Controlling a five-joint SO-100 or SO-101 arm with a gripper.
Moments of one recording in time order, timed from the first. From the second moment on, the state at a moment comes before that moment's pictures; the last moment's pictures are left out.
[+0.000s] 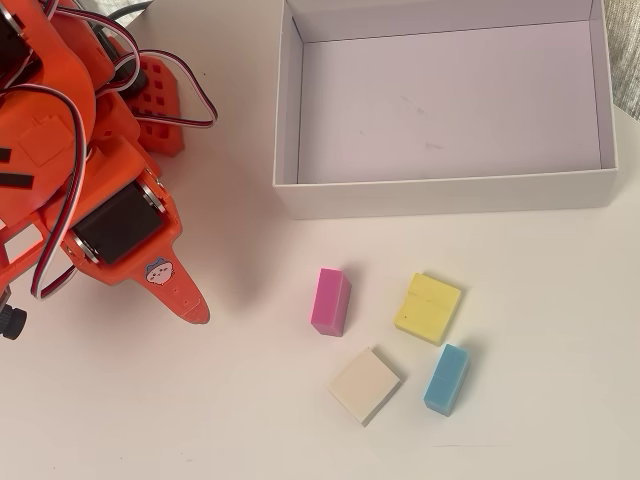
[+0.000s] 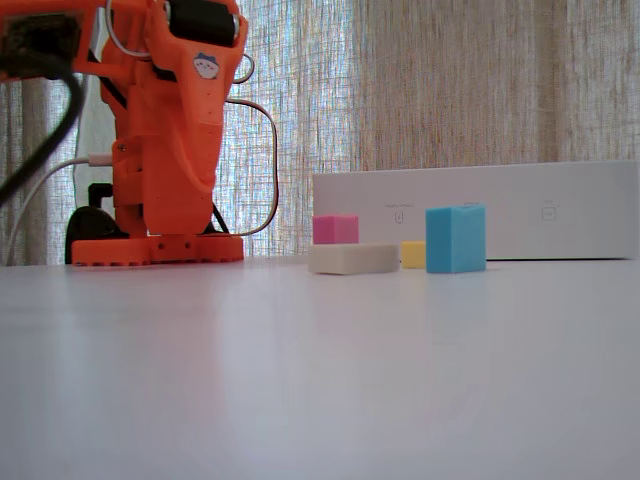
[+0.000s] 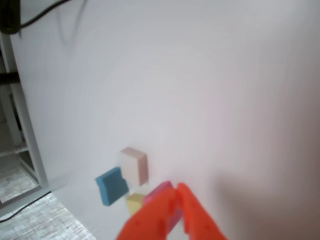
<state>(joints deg) 6.8 189.4 168.9 76.6 -7.4</state>
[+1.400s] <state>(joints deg) -6.5 120.1 80.4 101.7 -46.1</state>
